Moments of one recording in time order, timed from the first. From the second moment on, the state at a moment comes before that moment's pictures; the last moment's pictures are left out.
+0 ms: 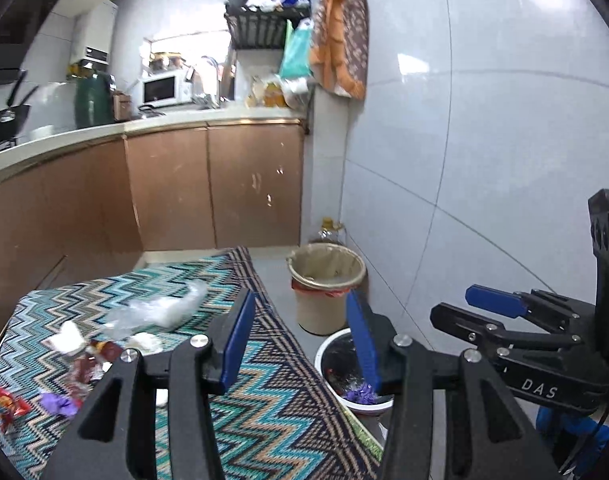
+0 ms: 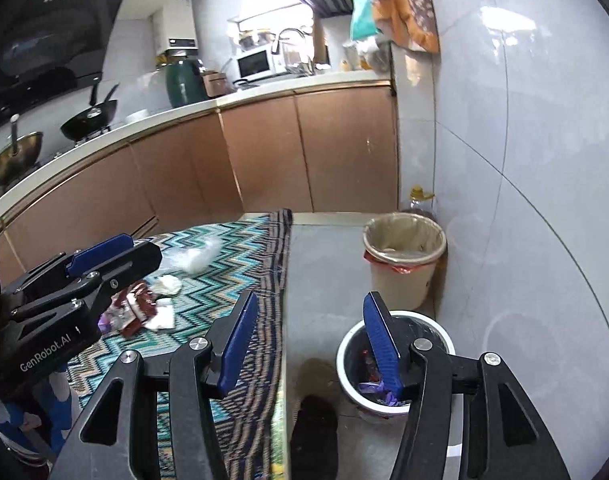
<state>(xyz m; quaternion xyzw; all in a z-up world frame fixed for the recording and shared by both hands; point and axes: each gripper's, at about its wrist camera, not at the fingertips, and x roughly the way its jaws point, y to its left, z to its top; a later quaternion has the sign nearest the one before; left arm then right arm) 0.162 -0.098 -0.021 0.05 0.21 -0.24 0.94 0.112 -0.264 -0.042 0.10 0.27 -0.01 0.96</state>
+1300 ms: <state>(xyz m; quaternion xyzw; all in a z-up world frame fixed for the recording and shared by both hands) 0.117 0.176 -0.014 -0.03 0.19 0.02 0.98 0.094 -0.154 0.011 0.02 0.22 0.12 0.97</state>
